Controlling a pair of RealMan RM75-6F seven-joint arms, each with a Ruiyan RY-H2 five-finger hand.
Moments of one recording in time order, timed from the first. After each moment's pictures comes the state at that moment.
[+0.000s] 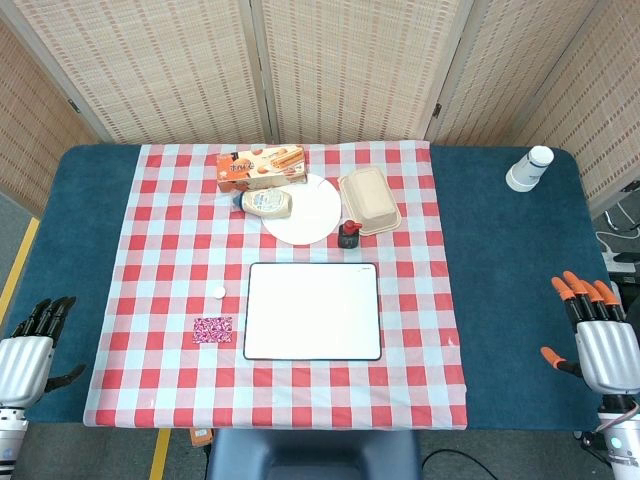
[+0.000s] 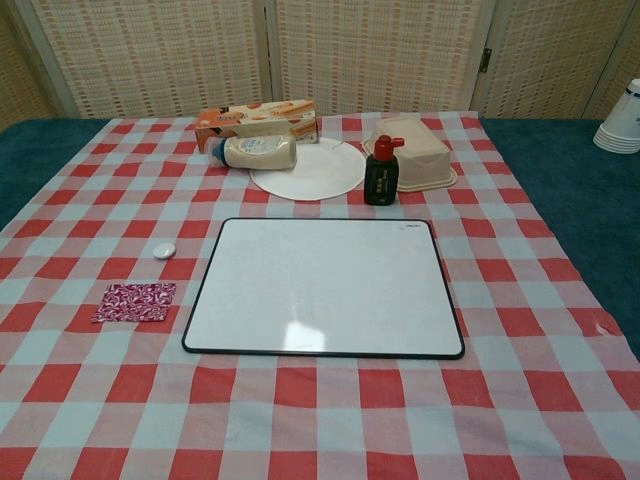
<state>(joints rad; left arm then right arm) -0.12 -1.10 -0.04 -1.65 1.45 1.43 0.17 0.07 -1.12 0.08 -1.62 -1.48 1.49 -0.12</state>
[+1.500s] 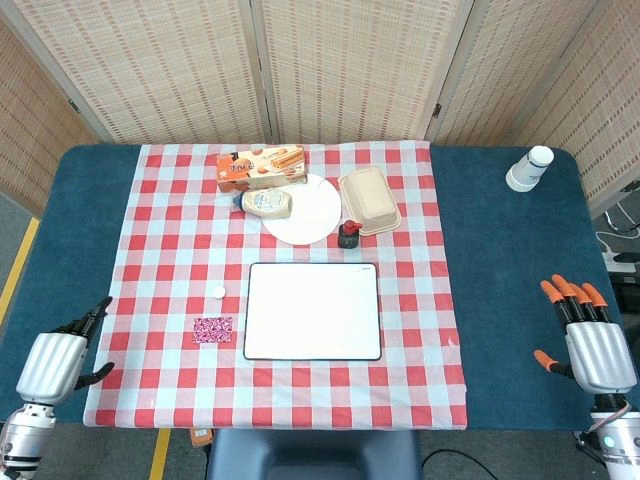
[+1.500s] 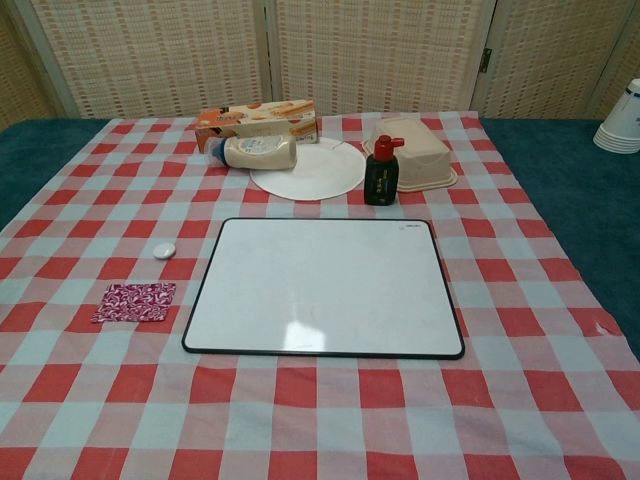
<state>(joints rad) -0.16 -1.16 -0.02 -1.66 1.56 1.43 0.22 0.08 -1.13 0.06 -1.61 -1.49 1.46 -0.13</state>
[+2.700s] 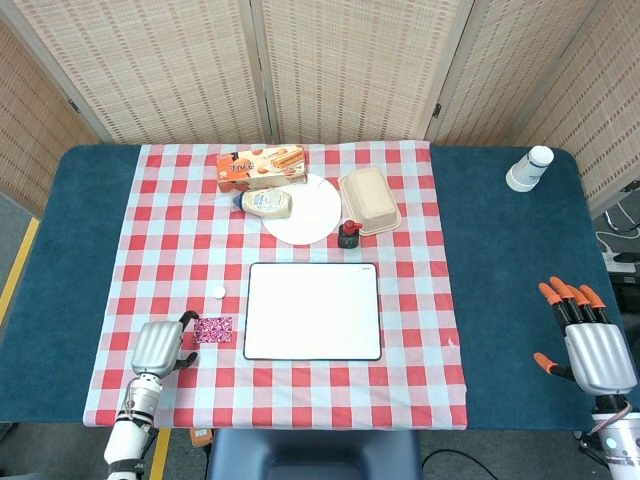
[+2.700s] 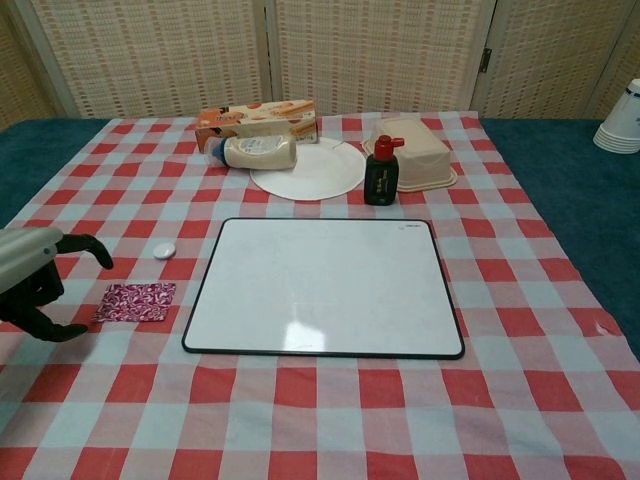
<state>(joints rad) -0.34 -1.60 -0.16 -1.64 1.09 1.21 0.64 0.08 -1.12 0.05 -1.62 -1.50 1.45 -0.11</state>
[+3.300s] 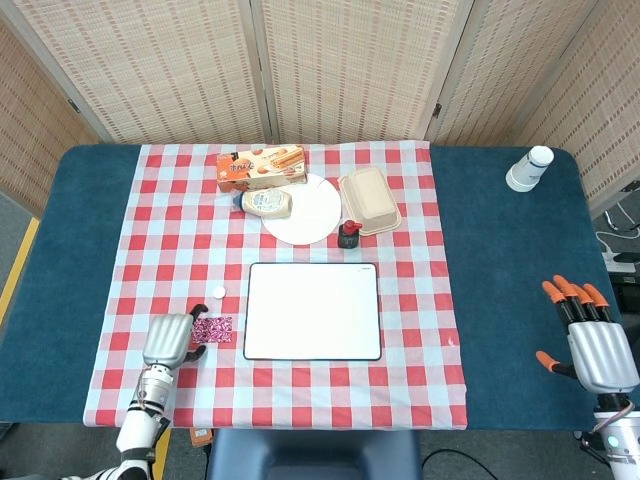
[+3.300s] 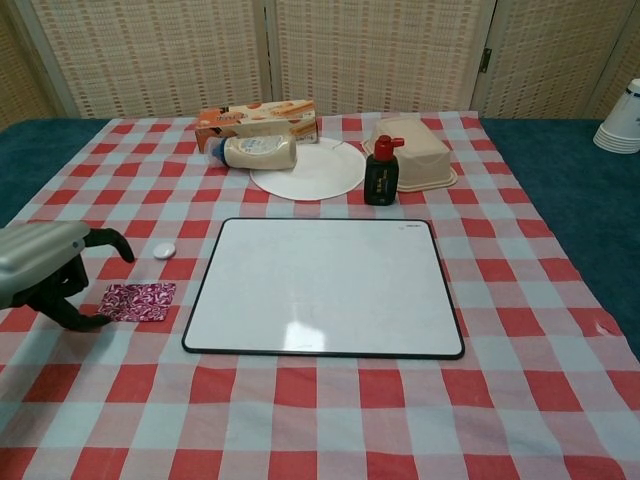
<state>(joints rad) -0.41 -1.64 -0.16 -1.58 1.06 1.20 0.64 0.08 -1.11 0.06 -1.62 -1.48 1.45 -0.10</state>
